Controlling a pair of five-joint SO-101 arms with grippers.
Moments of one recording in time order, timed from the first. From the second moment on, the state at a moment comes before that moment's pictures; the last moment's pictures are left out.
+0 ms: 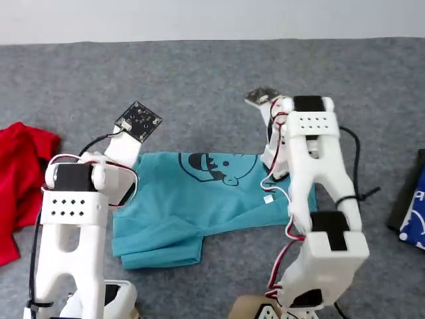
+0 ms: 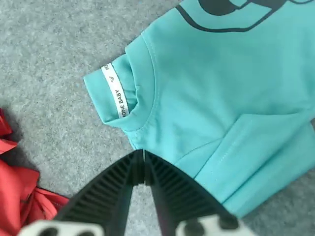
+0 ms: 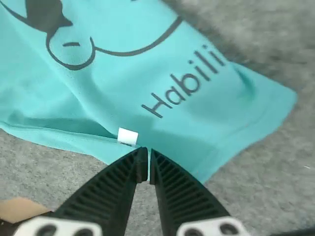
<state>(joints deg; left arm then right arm) -2.6 -32.3 32.5 83.8 -25.5 -5.1 15.8 -5.1 91.3 30.4</state>
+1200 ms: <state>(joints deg) -2.6 -32.3 32.5 81.1 -25.5 -3.7 20.7 -0.8 84.7 30.4</state>
